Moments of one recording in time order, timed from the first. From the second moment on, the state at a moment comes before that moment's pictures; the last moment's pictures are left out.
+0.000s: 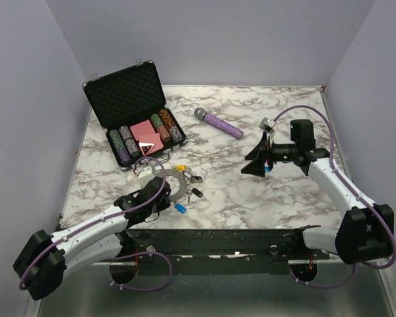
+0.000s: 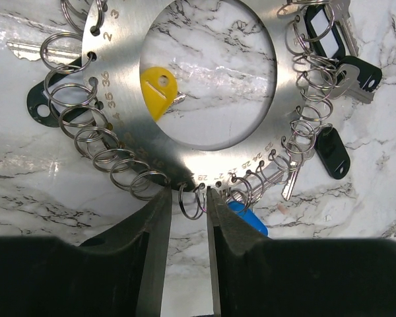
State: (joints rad) left arm -0.78 0.89 0.35 -0.38 -0.35 -1.01; right arm 0.15 1.25 0.85 -0.35 -1.12 -0.26
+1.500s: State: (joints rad) left arm -0.75 0.88 0.35 -0.41 -0.39 -0.94; right arm 0.15 1.25 0.85 -0.35 -1.12 -0.26
